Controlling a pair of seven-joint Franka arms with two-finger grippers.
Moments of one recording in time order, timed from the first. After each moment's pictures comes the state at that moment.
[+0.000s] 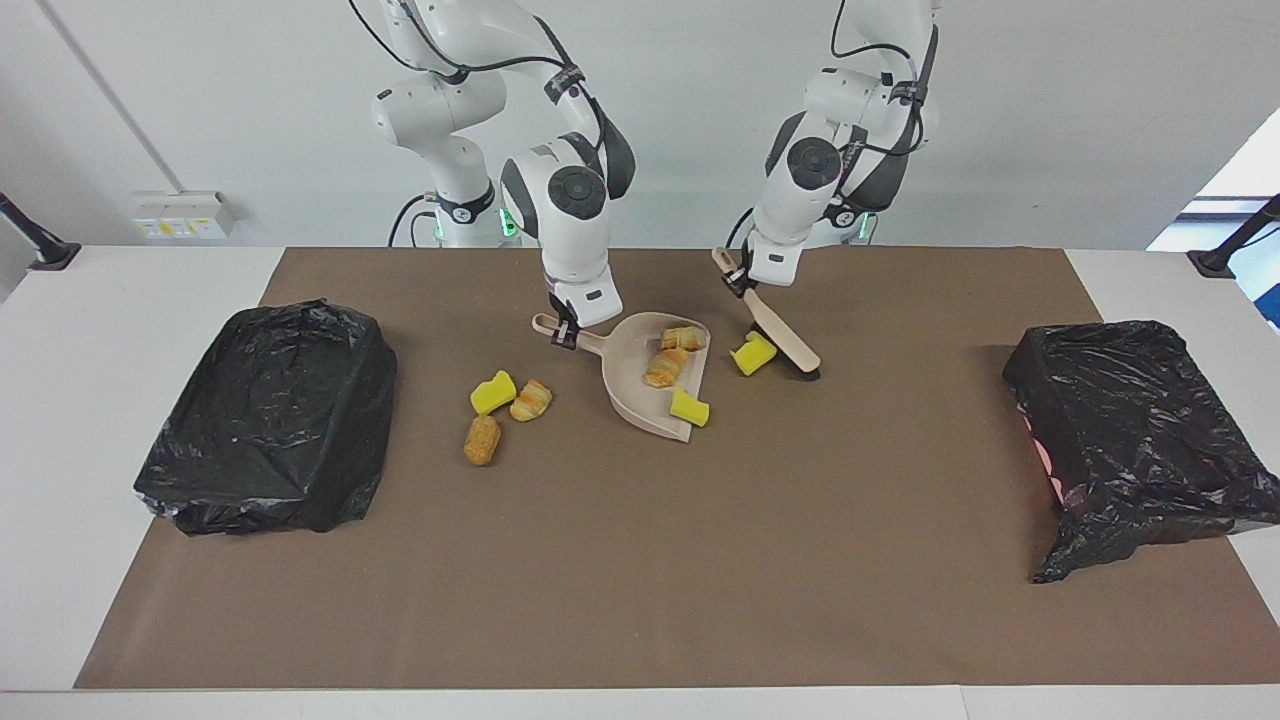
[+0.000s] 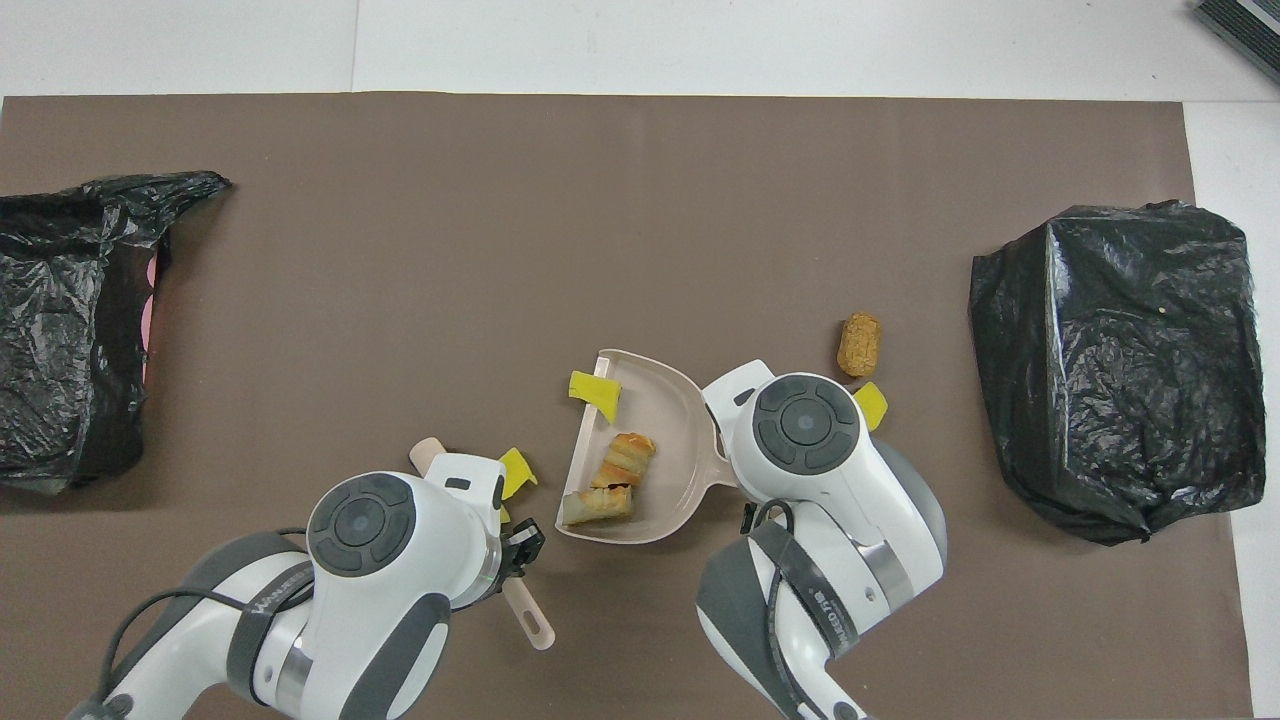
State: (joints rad) left arm -0.66 -0.06 0.00 -2.32 -0.32 2.18 -1.04; right arm 0.56 0.09 -0.03 -2.13 -0.02 2.07 -0.73
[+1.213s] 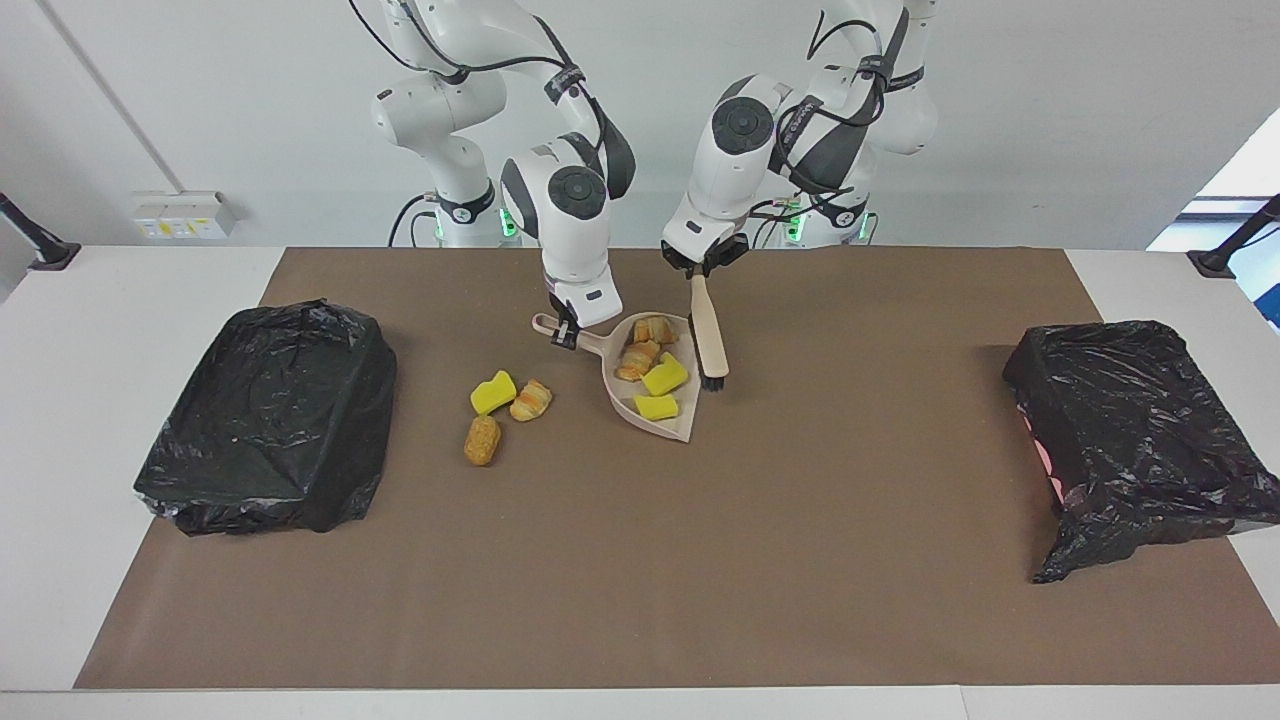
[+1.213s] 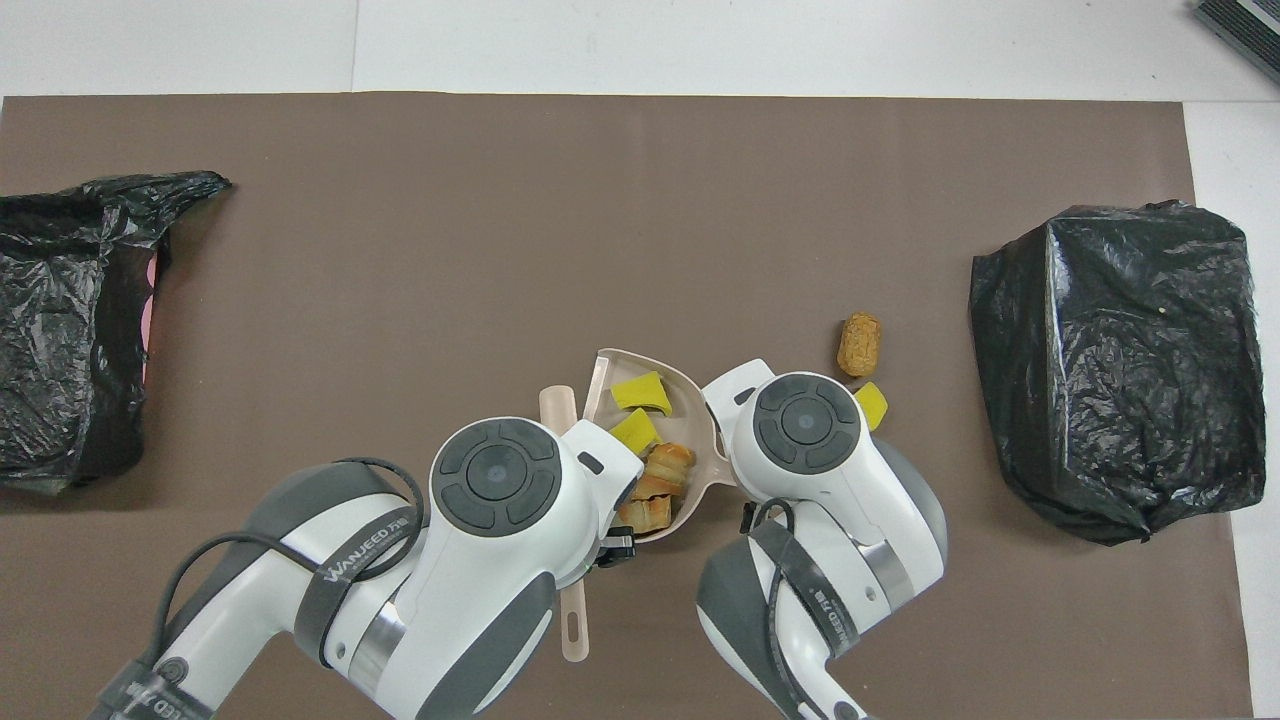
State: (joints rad) left arm -0.76 -0.04 0.02 -2.06 -0.18 1.84 -0.71; right arm 0.56 0.09 -0.04 -2.13 -0.02 2.07 -0.73
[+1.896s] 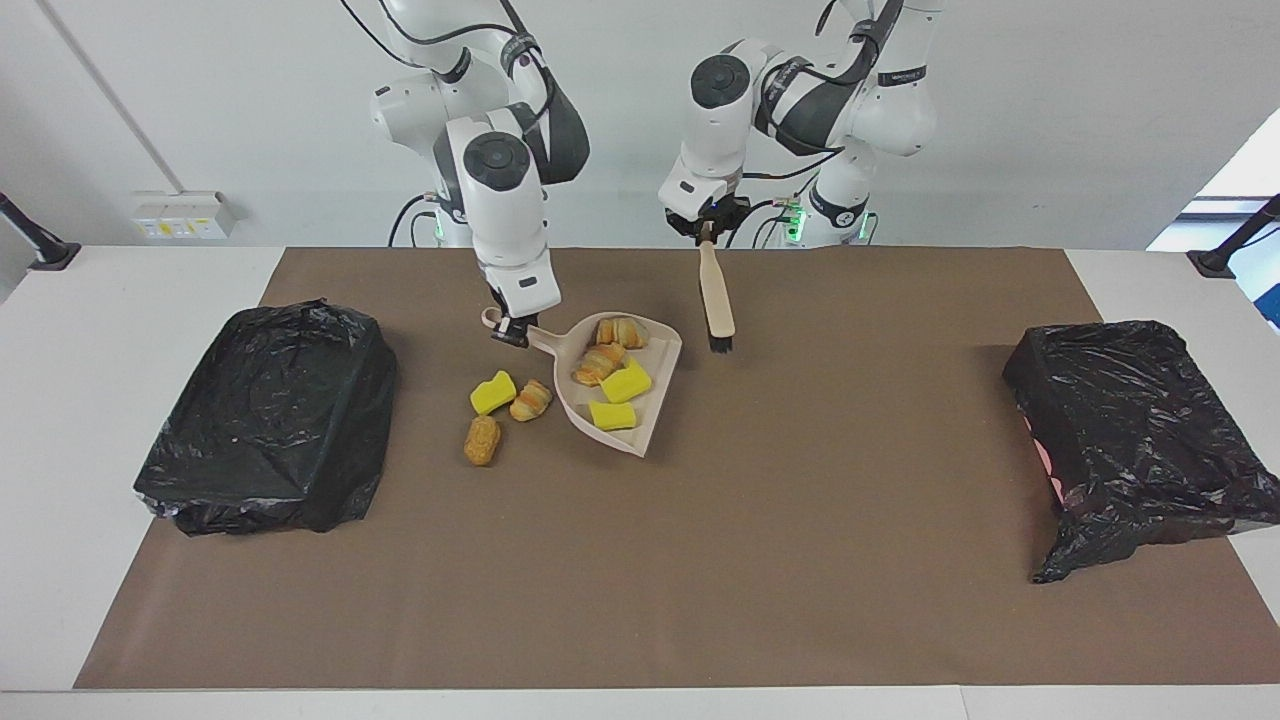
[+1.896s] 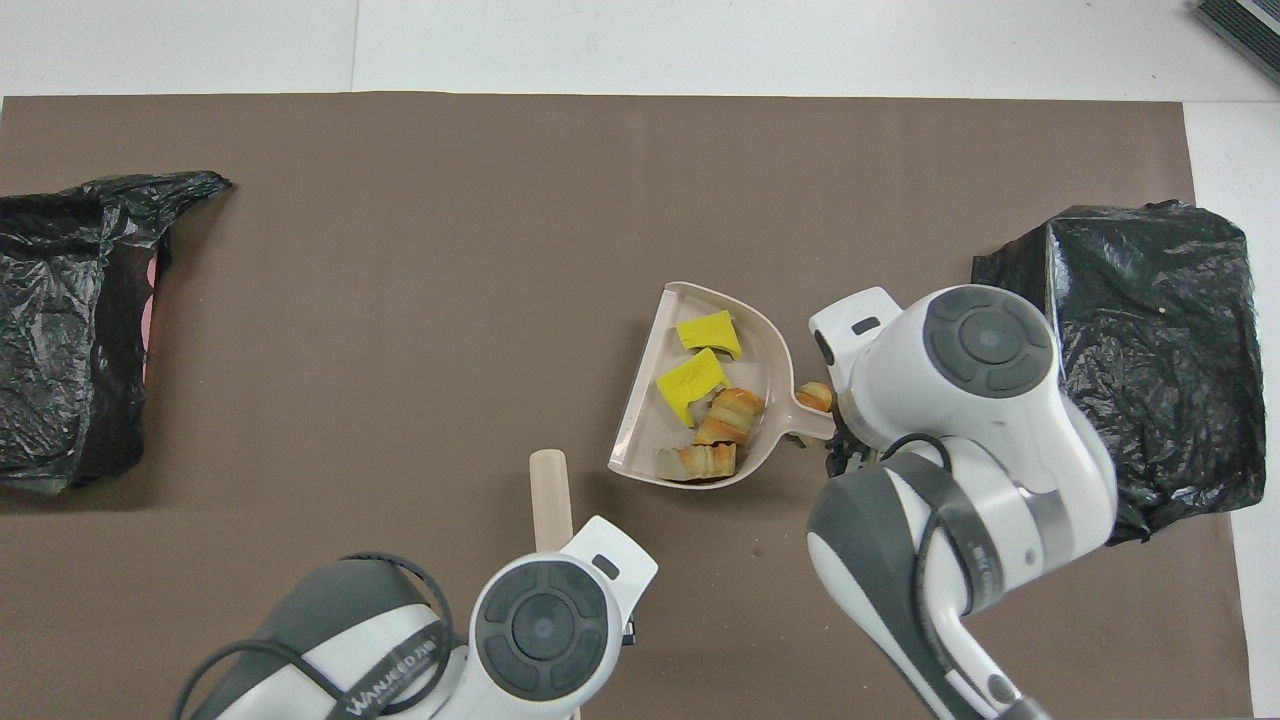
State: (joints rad) left arm -0.89 -0.17 -0.01 -2.23 -0.13 1.87 -0.88; right arm 0.38 0.00 -0.05 -2.00 -0.02 1.90 -0.85
